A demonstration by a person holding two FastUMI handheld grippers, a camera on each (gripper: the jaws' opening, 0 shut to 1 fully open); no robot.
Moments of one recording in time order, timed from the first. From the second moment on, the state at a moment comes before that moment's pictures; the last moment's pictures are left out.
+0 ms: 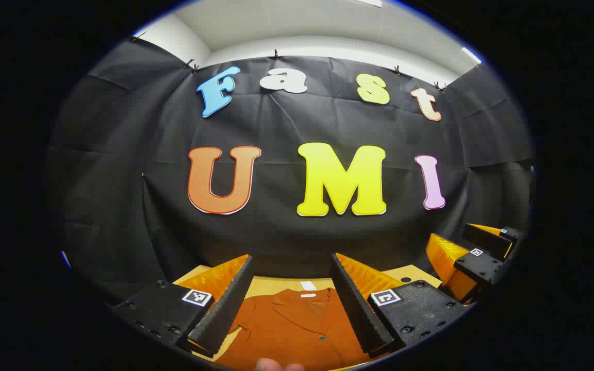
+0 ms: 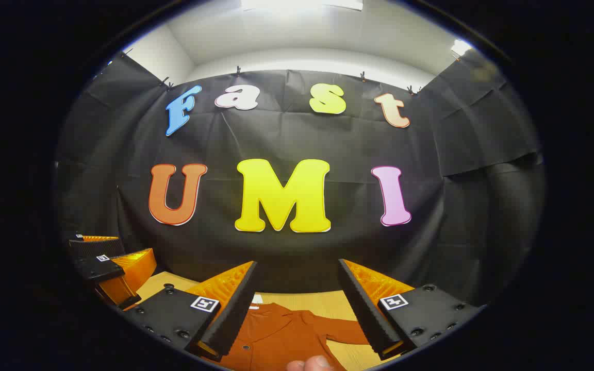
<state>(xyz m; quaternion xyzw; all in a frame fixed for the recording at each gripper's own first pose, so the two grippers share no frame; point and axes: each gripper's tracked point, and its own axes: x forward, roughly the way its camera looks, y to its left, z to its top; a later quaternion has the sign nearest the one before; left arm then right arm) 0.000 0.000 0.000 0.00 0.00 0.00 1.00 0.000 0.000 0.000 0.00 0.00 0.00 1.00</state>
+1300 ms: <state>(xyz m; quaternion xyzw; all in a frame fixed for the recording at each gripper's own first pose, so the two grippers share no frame) 0.006 0.006 0.000 0.01 0.00 0.00 1.00 0.002 0.006 -0.003 0.00 0.01 0.00 1.00</state>
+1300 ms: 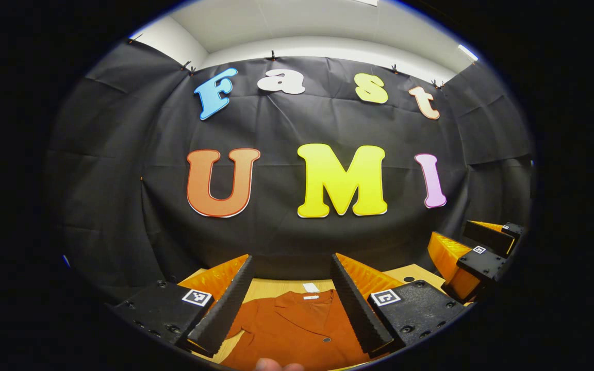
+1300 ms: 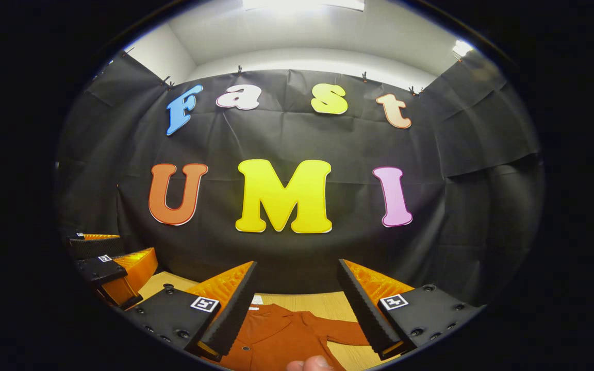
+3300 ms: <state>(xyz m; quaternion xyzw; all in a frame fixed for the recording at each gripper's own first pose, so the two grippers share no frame) 0.023 -0.101 -0.084 0.07 0.13 -0.06 0.99 0.032 -0.342 -0.236 0.09 0.24 -0.21 0.94</state>
